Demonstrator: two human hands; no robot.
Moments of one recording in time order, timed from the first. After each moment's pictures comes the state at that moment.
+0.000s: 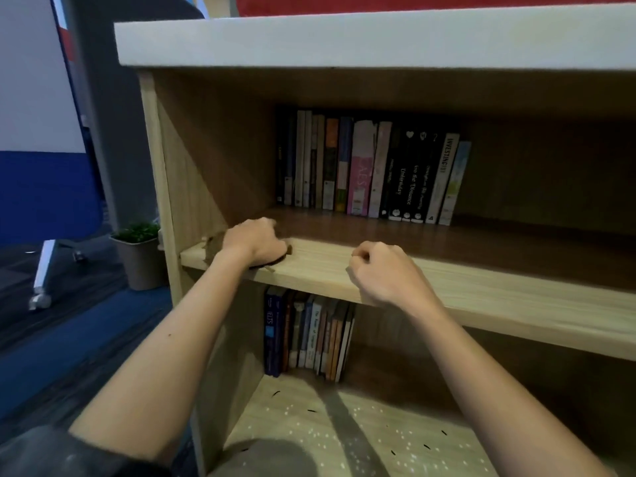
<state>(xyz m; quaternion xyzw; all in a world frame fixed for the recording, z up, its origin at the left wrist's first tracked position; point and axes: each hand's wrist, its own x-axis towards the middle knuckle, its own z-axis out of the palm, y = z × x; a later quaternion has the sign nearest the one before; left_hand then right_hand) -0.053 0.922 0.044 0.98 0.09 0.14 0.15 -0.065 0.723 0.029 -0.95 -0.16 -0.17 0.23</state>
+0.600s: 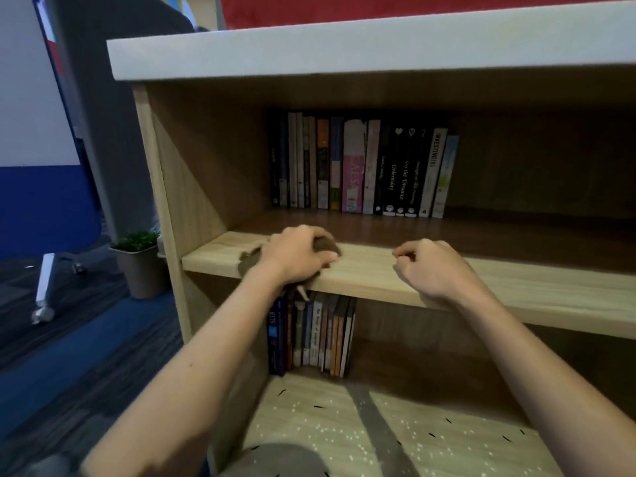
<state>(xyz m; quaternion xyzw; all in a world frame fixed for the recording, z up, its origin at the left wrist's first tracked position) -0.077 0.874 0.041 0.96 -0.07 0.15 0.23 -0.068 0.662 0.034 -0.96 -0.12 -0.17 0.21</state>
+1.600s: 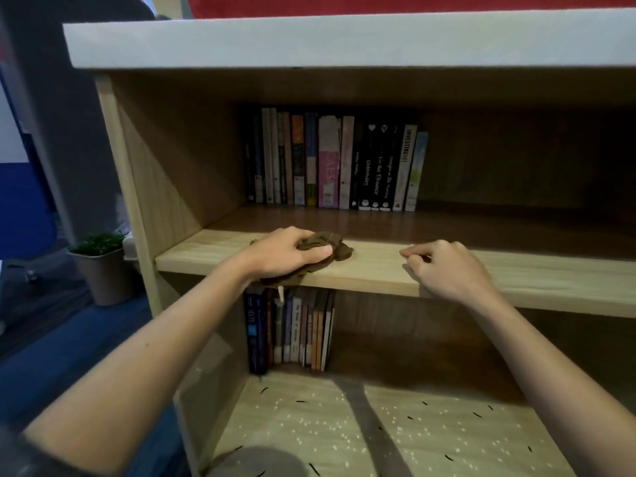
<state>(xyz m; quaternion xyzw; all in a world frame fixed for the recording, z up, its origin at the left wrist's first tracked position) -0.083 0.874 0.051 0.94 -0.20 0.03 0.29 -0.080 0.623 0.024 -0.96 -0.05 -0.18 0.21</state>
